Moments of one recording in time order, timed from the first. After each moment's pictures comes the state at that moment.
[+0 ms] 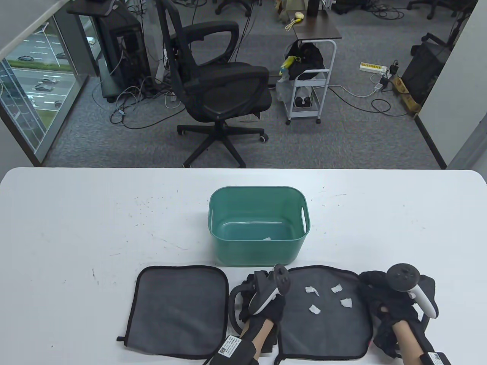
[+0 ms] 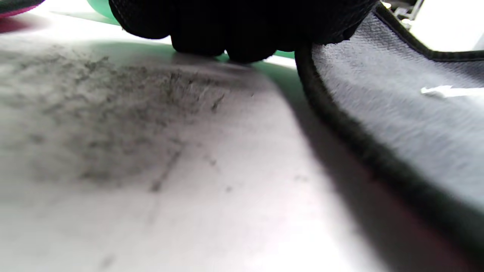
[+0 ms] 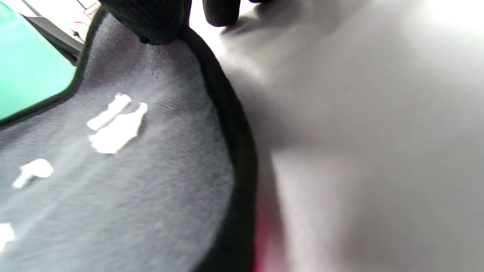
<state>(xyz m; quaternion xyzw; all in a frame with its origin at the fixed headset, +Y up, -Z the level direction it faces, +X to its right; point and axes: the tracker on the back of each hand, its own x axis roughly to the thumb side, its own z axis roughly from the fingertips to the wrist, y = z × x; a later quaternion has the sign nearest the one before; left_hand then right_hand) 0.014 -0.768 -0.335 -0.13 -0.01 0.10 0.99 0.351 -0.782 -0.329 -0.08 0.20 0.92 0.31</state>
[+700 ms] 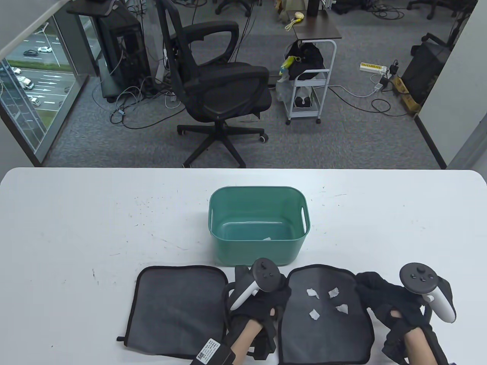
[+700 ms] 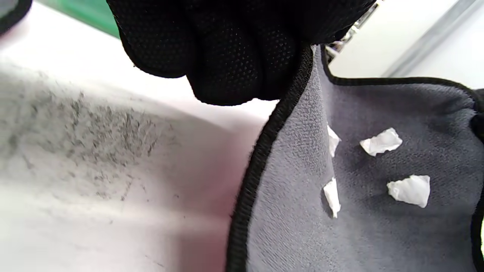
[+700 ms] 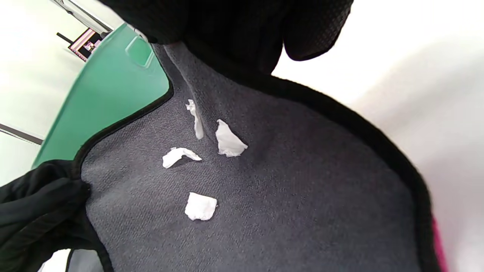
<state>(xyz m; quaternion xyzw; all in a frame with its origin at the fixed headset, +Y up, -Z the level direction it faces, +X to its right) -0.010 -0.714 -0.318 -0.20 -0.10 0.23 0.95 0.326 -0.719 -0.302 0.01 0.22 0.88 0.41</state>
